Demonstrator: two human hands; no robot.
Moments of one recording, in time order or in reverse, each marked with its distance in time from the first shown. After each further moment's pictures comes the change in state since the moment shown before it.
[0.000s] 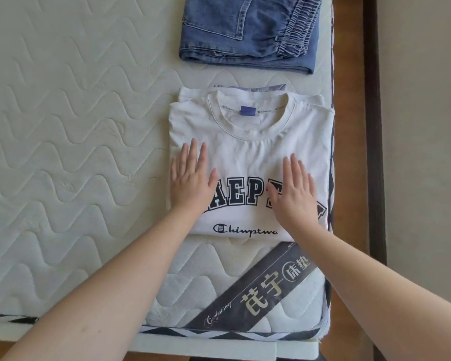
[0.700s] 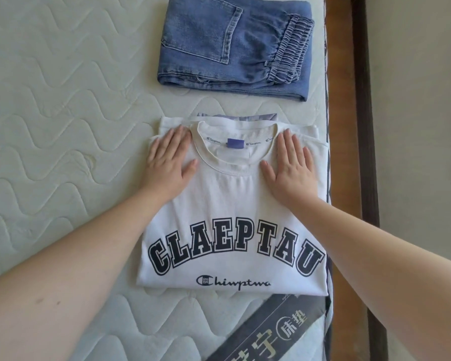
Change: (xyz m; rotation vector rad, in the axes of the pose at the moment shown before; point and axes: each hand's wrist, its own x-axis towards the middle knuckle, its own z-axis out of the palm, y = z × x) left_hand 0.130 -0.036 0.002 0.082 -0.015 0.247; right_hand 0.146 0.018 -0.004 -0.112 0.010 -0.087
